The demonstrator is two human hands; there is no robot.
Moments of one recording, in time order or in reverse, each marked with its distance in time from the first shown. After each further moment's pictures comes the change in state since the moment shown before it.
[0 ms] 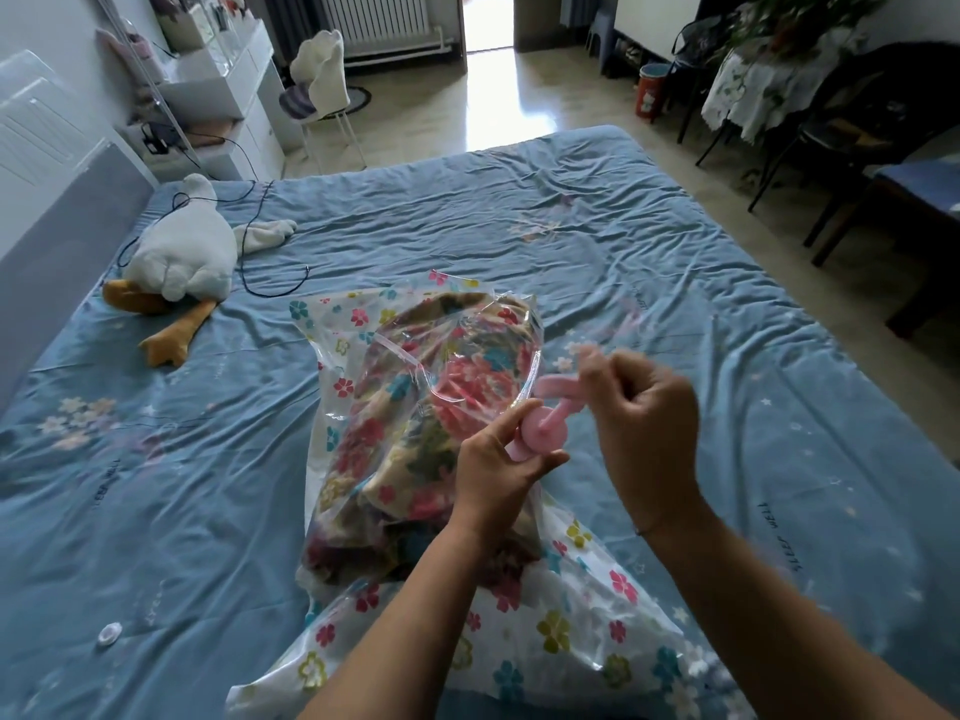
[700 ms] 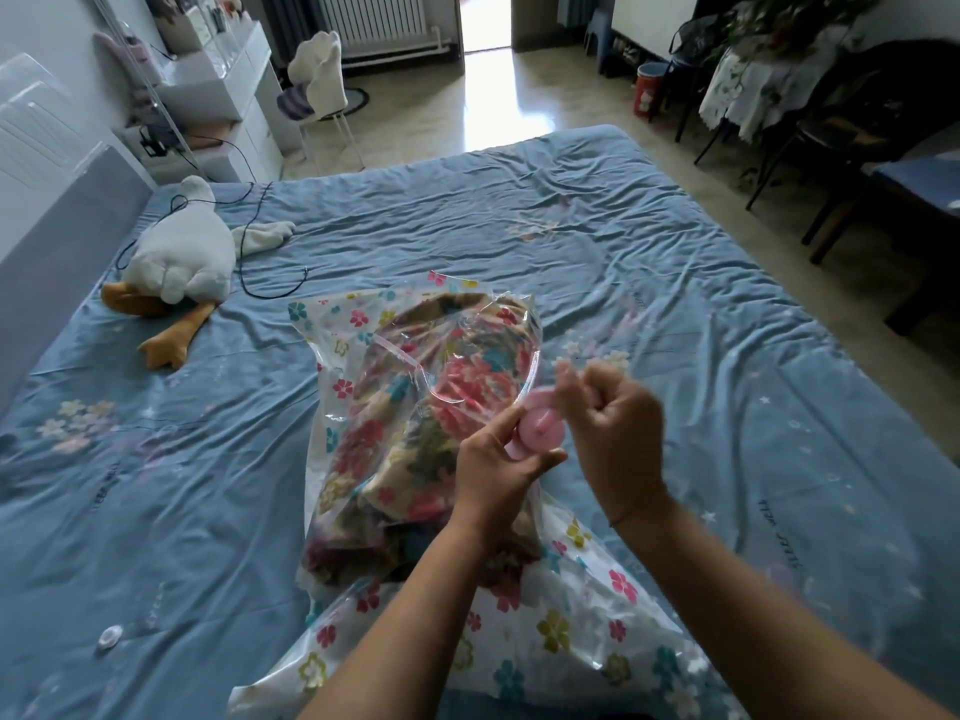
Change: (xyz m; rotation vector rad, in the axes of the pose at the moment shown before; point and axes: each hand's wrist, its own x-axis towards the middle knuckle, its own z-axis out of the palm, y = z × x) left_hand 0.001 -0.002 0.002 -0.032 0.004 -0.018; right_hand -0.004 0.018 0.011 -0.126 -0.029 -0.055
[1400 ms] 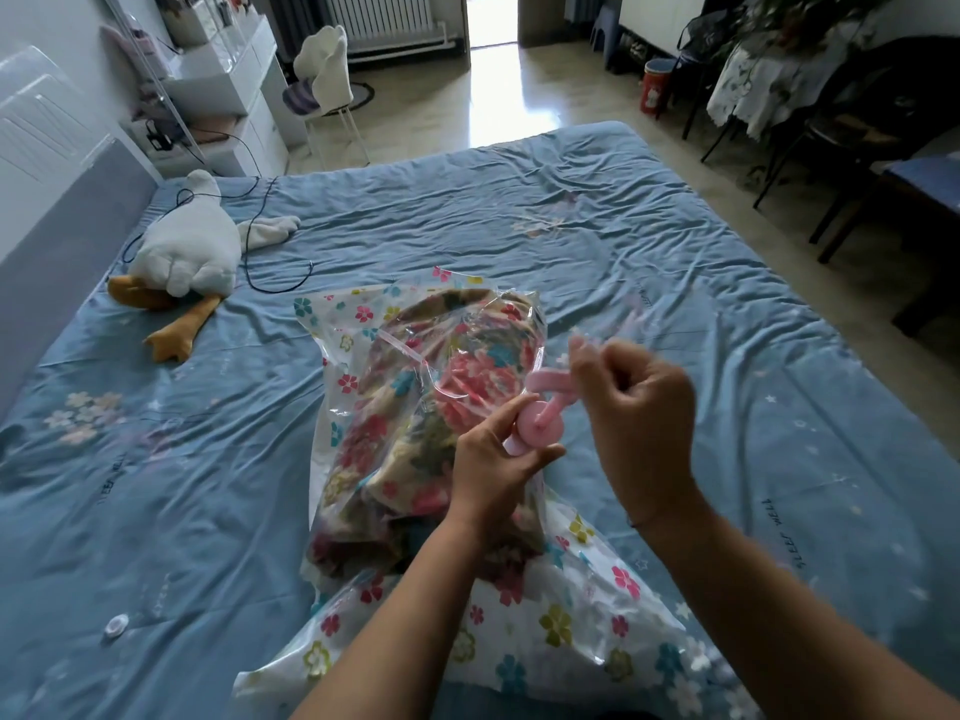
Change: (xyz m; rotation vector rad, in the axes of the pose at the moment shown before) left_hand -0.001 -0.001 -0.008 -0.001 0.014 -0.009; right_hand 0.003 -0.026 -0.009 0.127 0.060 -0.039
